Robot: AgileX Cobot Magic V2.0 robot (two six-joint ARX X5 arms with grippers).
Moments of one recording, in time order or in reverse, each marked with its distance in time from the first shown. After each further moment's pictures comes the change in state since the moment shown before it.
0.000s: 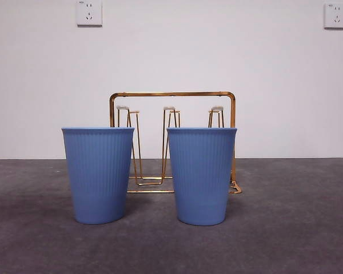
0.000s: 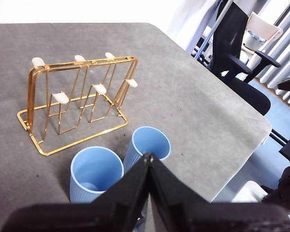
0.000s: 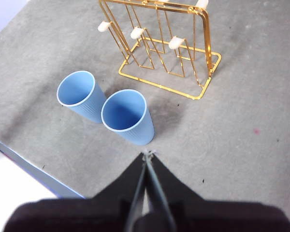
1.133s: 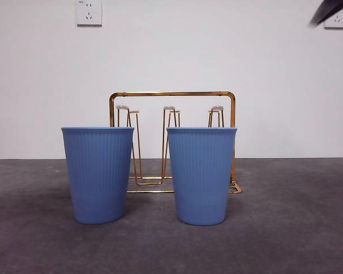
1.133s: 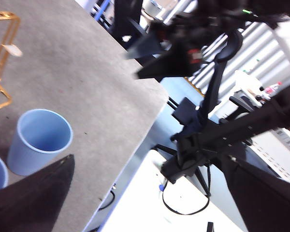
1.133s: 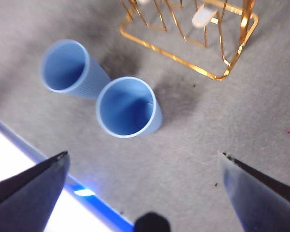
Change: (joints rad) left arm -0.185 0.179 0.000 0.118 0.287 -0.129; right arm 0.357 0.505 0.222 0.006 0.234 0.116
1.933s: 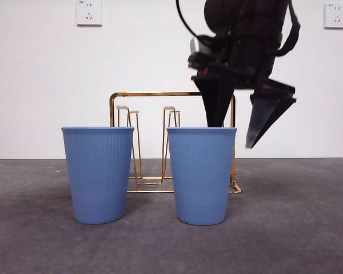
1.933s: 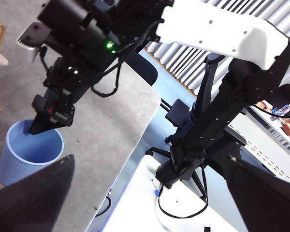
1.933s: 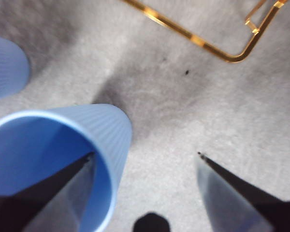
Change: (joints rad) left arm -0.028 0.013 0.000 0.072 0.004 -0.035; right arm 0.130 0.503 0.037 0.128 0.167 0.073
